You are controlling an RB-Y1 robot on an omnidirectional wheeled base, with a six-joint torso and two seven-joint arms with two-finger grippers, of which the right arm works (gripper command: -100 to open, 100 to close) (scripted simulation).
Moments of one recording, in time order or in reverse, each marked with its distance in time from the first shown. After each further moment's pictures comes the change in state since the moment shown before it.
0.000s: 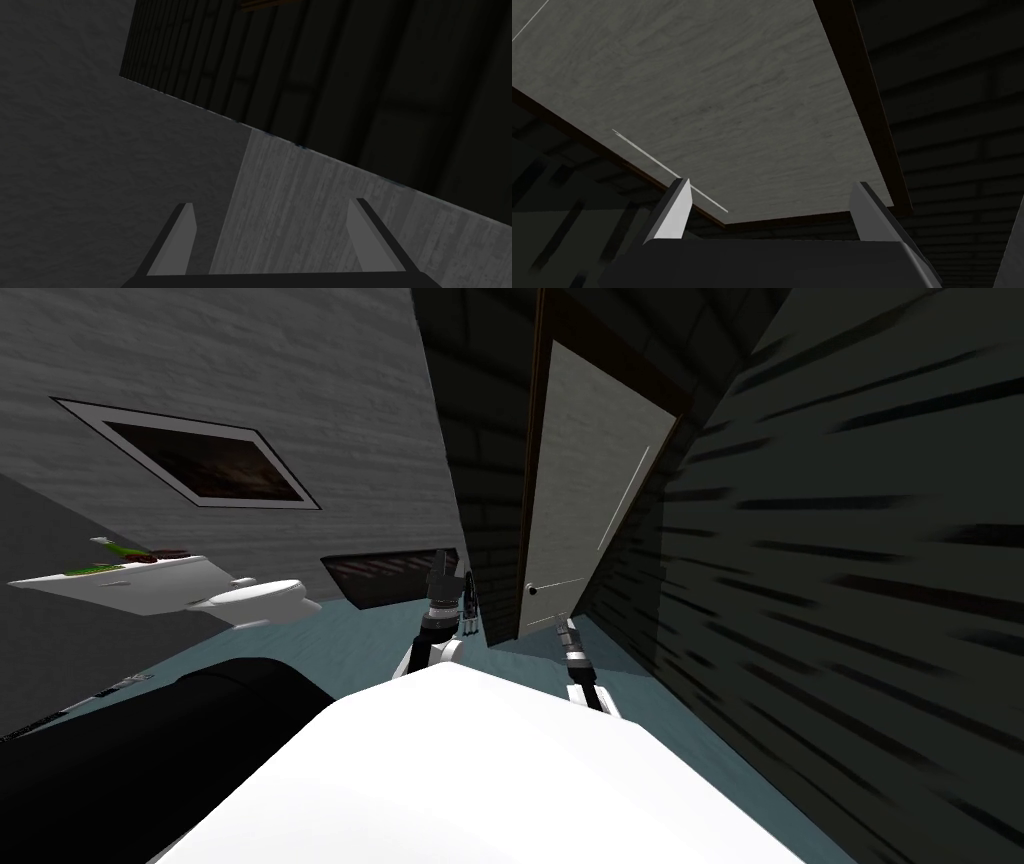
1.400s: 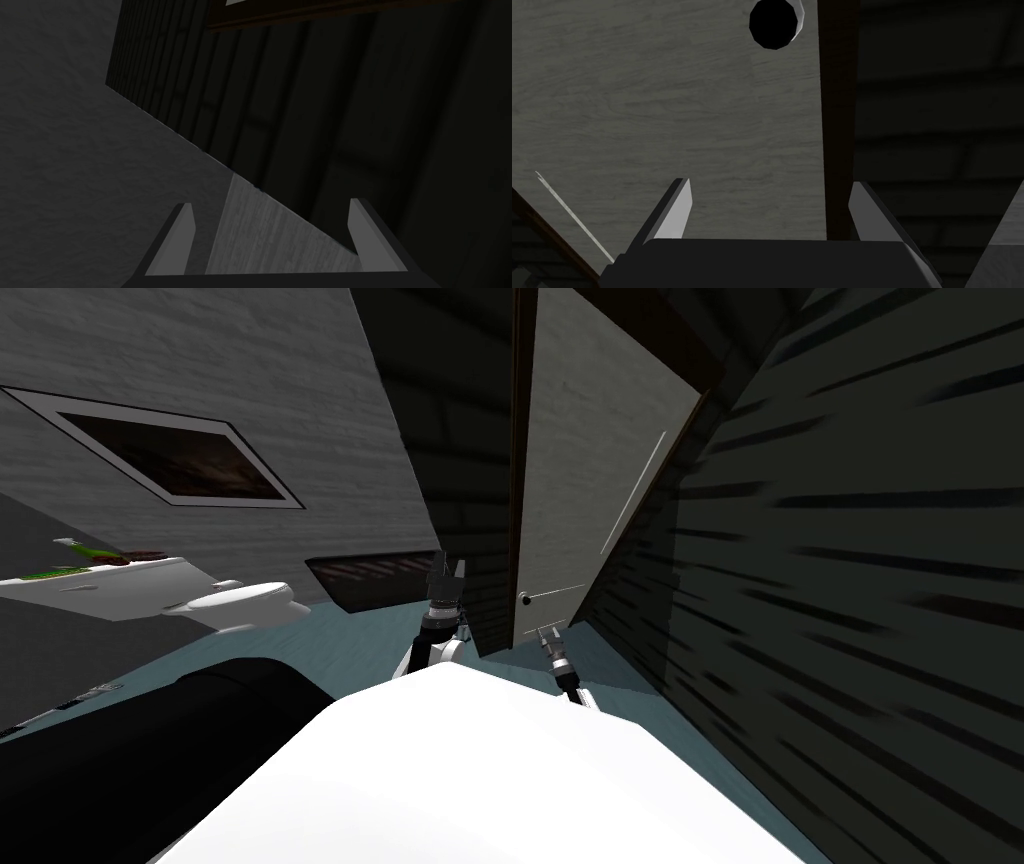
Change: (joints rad) arm -0.083 0.043 0.011 0.325 0.202 -0.109 0.315
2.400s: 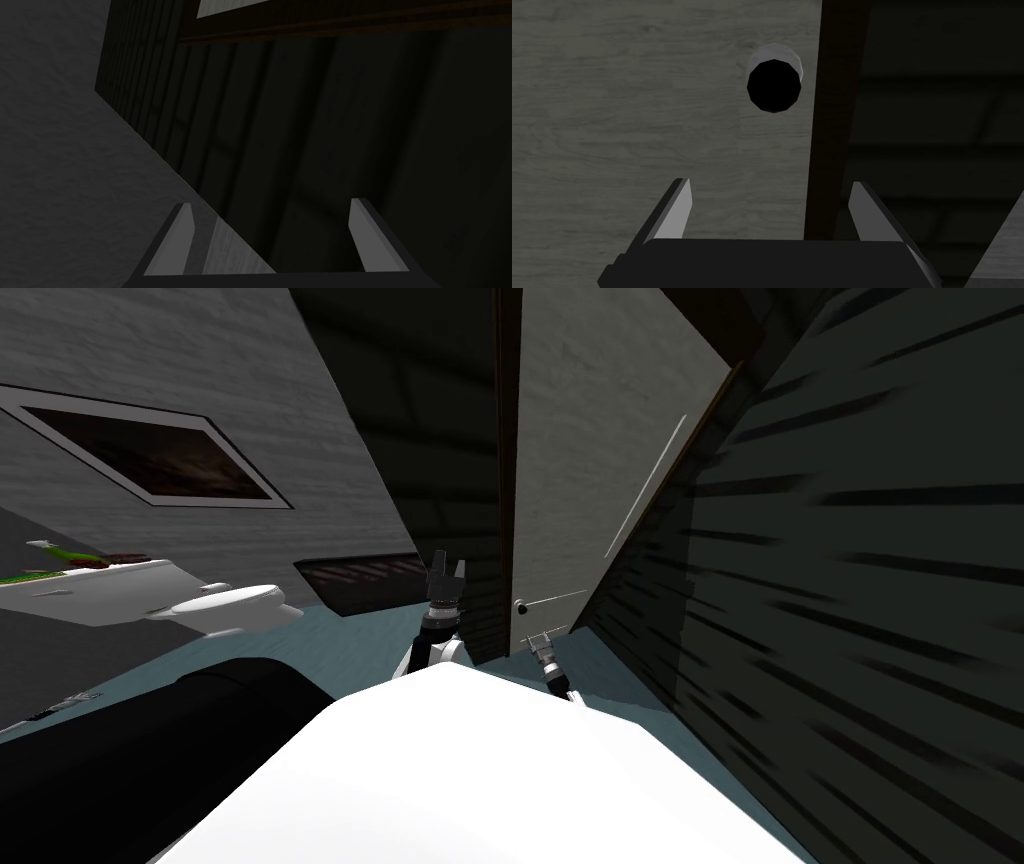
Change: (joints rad) arm -0.042 0.048 0.003 0.170 0.099 -0.062 0.160
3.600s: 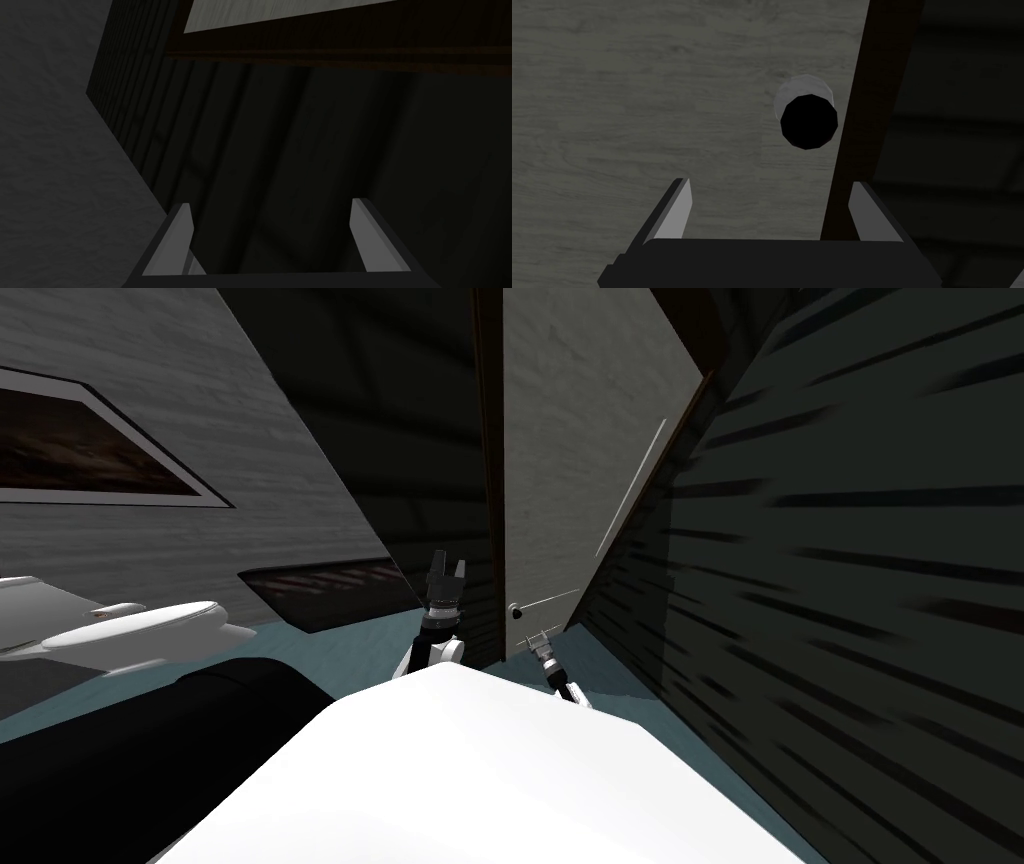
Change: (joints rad) arm -0.163 -0.055 0.063 0.234 -0.111 -0.036 0.118
